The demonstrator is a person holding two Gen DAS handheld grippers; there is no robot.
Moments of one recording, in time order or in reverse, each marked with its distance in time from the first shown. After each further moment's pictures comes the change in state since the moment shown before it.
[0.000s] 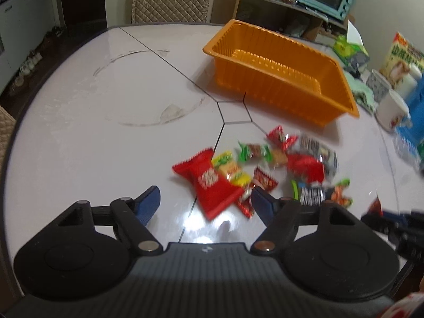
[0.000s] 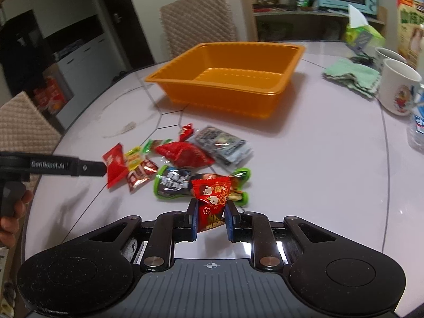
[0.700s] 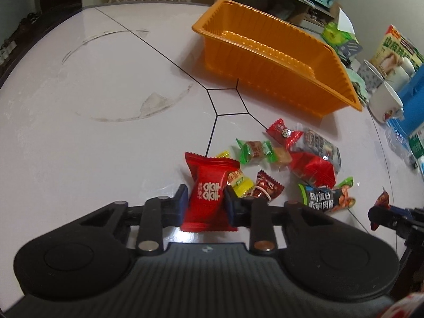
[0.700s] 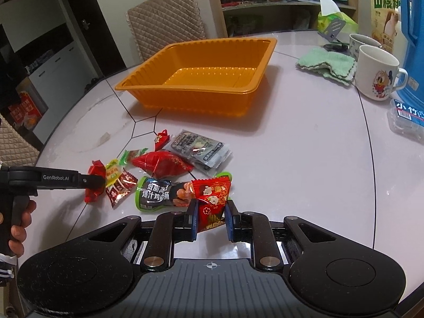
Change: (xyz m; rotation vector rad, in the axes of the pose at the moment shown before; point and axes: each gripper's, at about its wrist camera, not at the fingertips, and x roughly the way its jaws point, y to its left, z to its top) left arm 0.039 0.013 0.009 0.037 0.083 -0.105; right arm 0.006 -0.001 0.011 0.096 0.020 -0.090
